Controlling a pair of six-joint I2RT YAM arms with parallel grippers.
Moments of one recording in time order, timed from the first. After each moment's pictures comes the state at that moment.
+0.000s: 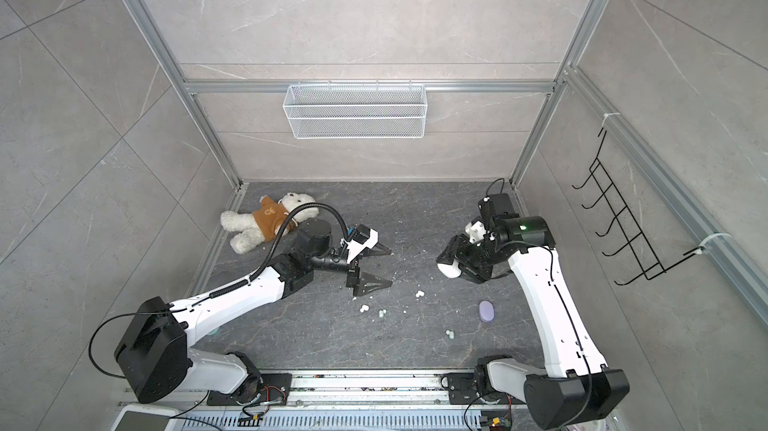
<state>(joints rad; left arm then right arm) -0.75 1.41 0.93 0.17 0.92 0.11 0.18 1.24 1.47 -1.45 -0.46 0.56</state>
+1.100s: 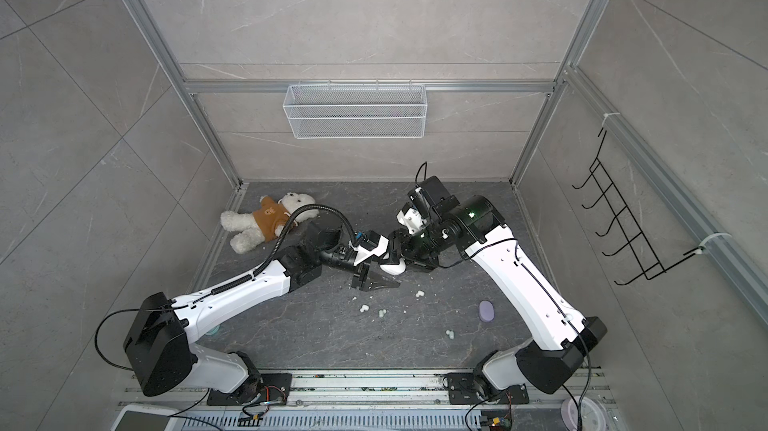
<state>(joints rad) -0.81 1.45 1.07 0.06 1.01 0.29 0.63 1.45 1.77 -1.41 -0.47 0.66</state>
